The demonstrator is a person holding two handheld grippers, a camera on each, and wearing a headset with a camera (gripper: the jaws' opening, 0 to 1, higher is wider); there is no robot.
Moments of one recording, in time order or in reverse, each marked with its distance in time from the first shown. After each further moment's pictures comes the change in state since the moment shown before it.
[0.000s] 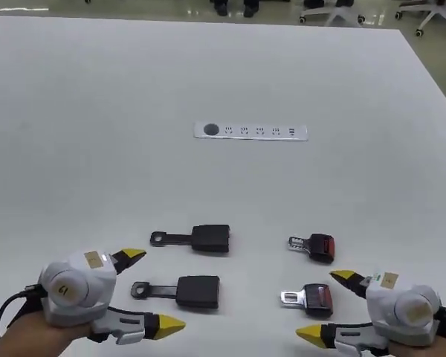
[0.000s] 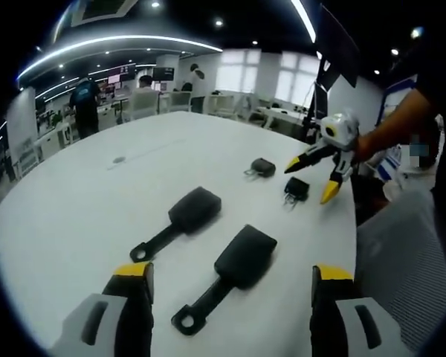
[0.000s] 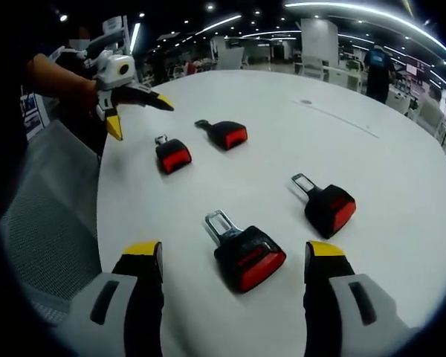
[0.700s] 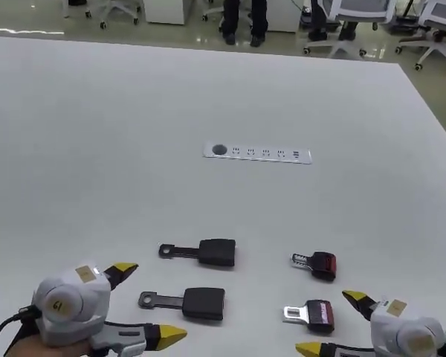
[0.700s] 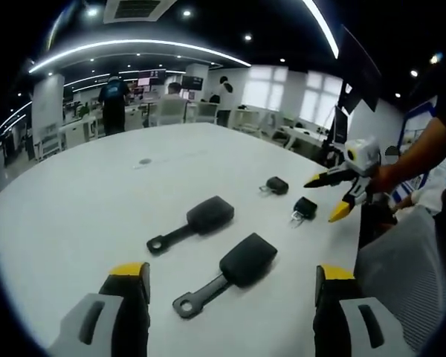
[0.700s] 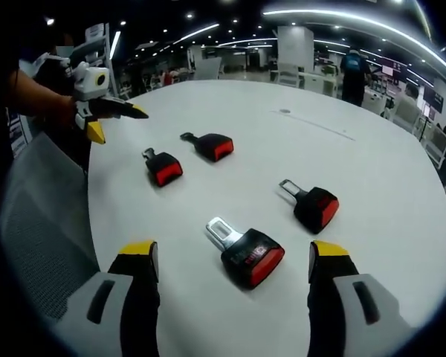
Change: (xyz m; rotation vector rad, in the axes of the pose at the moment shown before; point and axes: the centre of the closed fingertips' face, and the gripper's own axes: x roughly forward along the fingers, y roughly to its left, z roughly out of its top) left arm -0.027 0.000 0.006 -0.120 -0.093 0.110; right arm -0.016 0.005 0.009 0.055 -0.058 -0.135
